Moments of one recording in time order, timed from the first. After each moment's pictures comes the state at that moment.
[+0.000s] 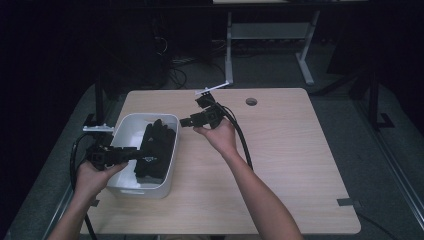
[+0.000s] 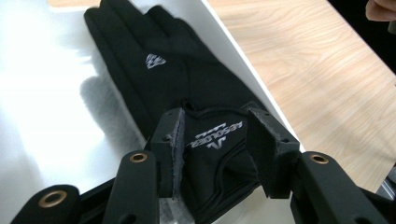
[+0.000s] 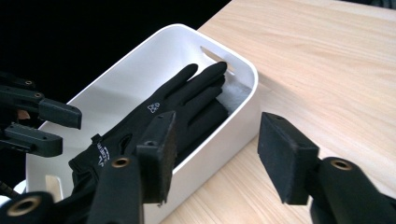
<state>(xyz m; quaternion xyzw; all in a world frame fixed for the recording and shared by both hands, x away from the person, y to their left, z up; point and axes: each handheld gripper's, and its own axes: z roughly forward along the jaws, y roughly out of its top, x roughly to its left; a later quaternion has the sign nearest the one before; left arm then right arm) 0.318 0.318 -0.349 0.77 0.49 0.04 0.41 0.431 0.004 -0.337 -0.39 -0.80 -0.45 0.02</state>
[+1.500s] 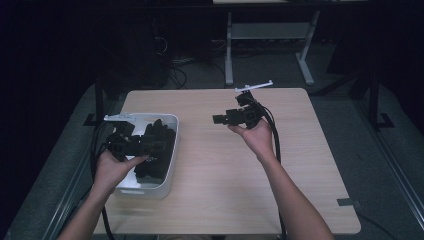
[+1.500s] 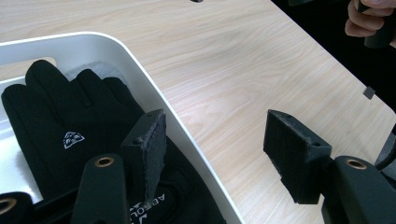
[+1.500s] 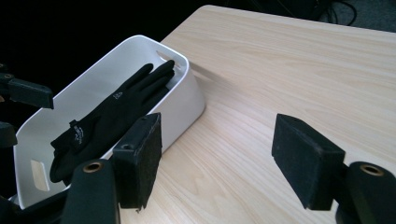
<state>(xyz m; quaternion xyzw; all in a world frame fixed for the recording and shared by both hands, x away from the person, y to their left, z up) 0.326 0.258 -0.319 0.79 0.44 0.05 0.43 0.416 -0.093 -0.327 -0.43 -0.77 -0.46 -0.02</state>
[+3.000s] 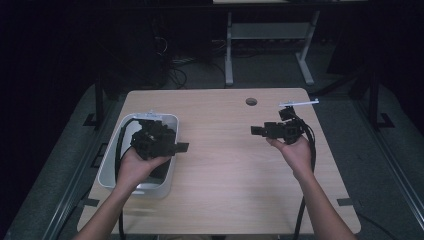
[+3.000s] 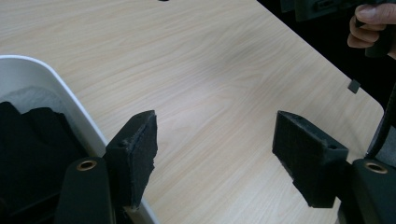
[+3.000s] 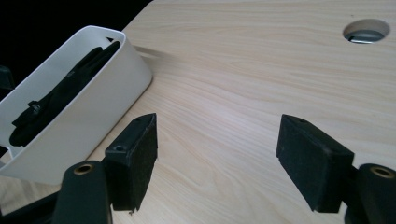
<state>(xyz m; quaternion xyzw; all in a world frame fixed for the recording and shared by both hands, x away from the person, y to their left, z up) 0.331 0.199 -0.319 0.81 0.40 0.04 0.43 0.382 -0.195 -0.356 -0.50 -0.74 -0.46 -0.03</state>
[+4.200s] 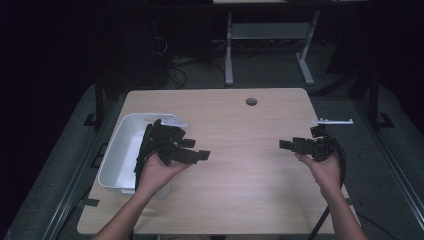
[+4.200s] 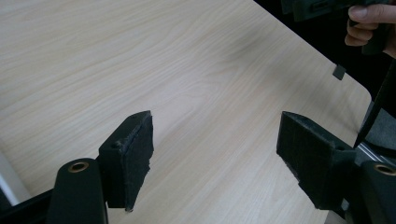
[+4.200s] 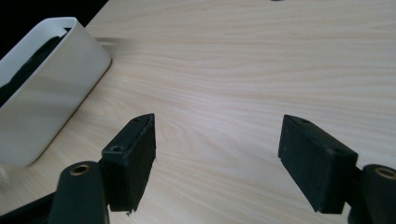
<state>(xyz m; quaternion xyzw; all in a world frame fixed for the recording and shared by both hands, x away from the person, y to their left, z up) 0.324 0.148 -0.333 0.83 0.37 0.02 0.42 0.346 -0.270 -0.390 -0.55 -0.71 -0.45 -0.04</state>
